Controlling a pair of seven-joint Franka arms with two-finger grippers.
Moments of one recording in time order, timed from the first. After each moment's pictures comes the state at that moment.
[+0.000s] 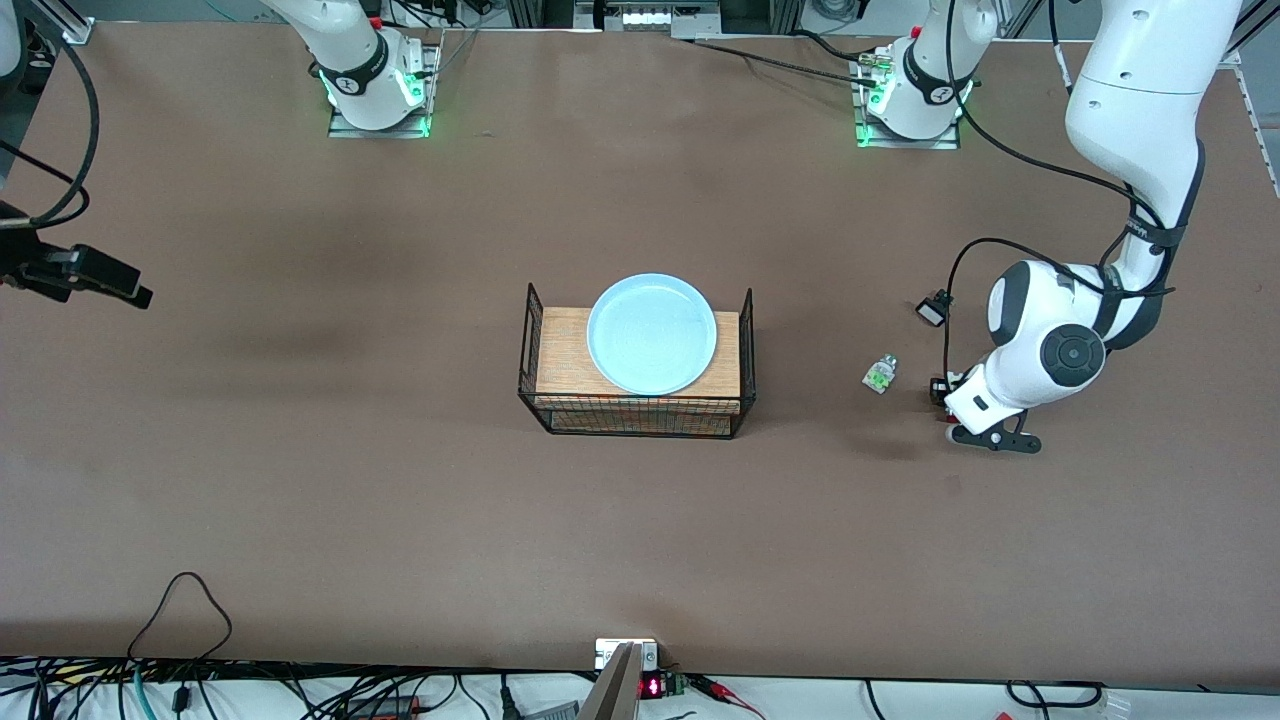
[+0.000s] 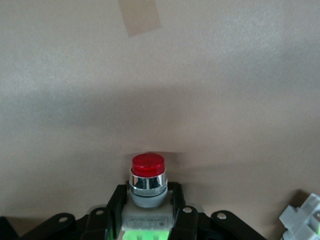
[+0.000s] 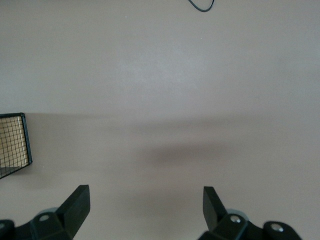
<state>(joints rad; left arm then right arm) 0.03 0.58 -0.05 -1.93 0.13 2.38 0.01 0.12 0.09 -0.21 -1.59 0.06 1.68 -0.01</state>
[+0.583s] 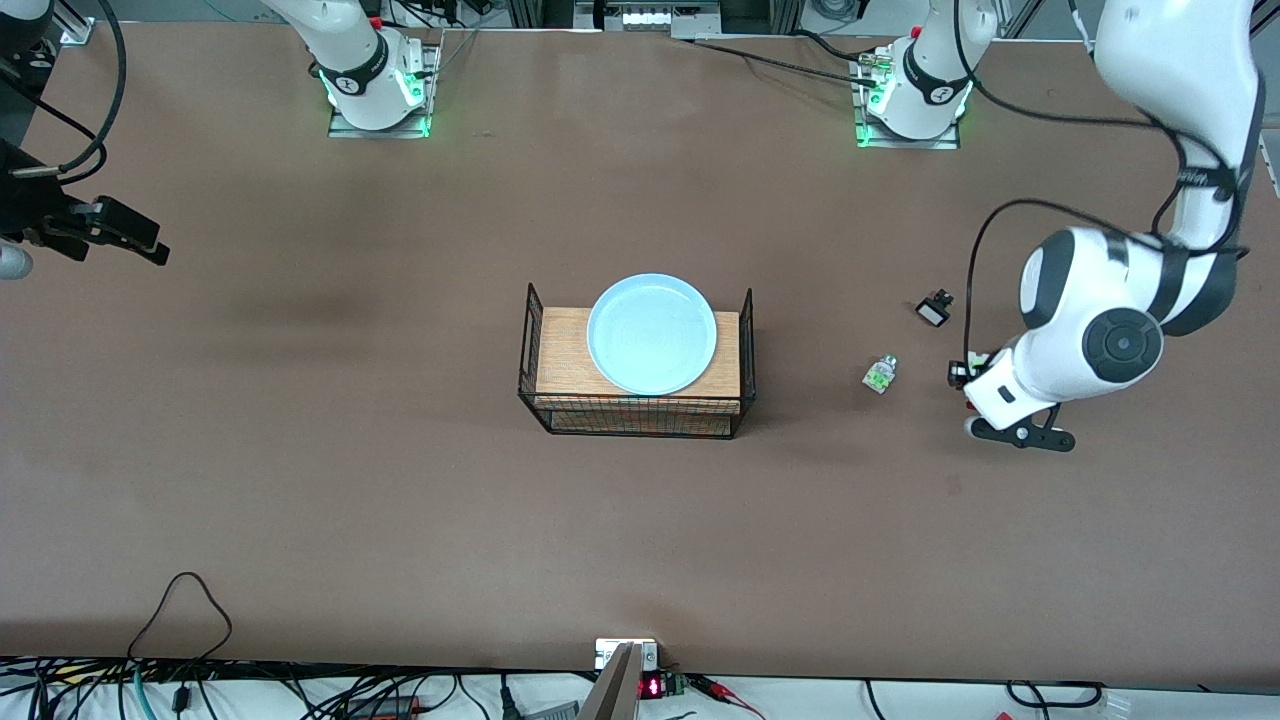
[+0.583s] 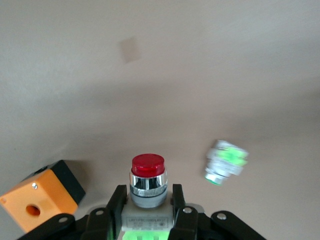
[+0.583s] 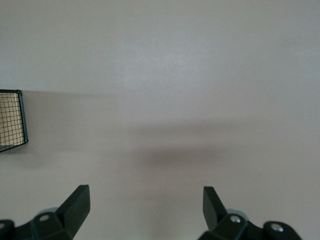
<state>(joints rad) 0.02 0.41 -0.16 -1.71 0.13 1.94 -0.03 0.12 -0.03 -0.19 -1.72 0.02 1.69 -0.01</state>
